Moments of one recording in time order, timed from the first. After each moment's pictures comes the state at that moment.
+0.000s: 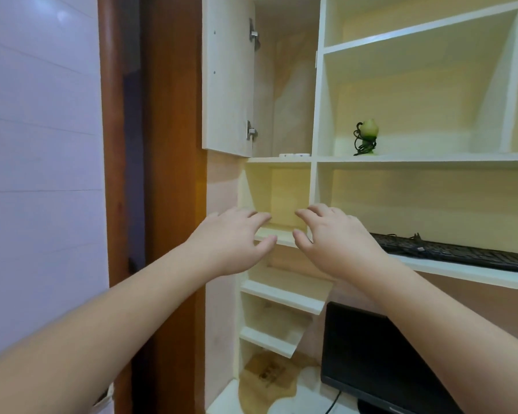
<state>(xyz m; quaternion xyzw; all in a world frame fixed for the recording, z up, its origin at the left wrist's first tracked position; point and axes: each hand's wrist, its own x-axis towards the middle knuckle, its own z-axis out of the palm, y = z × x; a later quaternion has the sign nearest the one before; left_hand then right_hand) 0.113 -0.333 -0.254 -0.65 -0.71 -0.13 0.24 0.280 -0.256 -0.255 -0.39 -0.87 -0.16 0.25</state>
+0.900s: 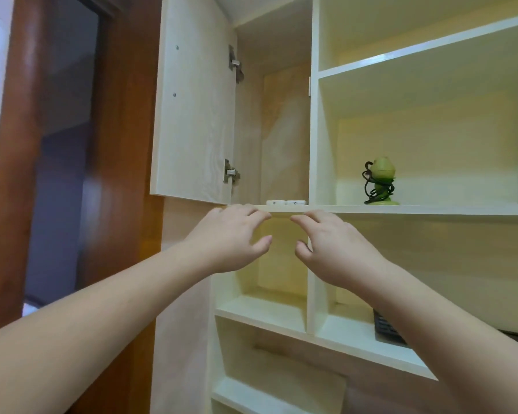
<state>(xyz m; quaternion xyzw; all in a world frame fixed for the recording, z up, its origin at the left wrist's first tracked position) 0.045 -0.118 -0.170 -0.65 -0.65 -0.17 0.37 0.224 -0.059 -0.180 -0.35 -0.86 -0.20 0.32</state>
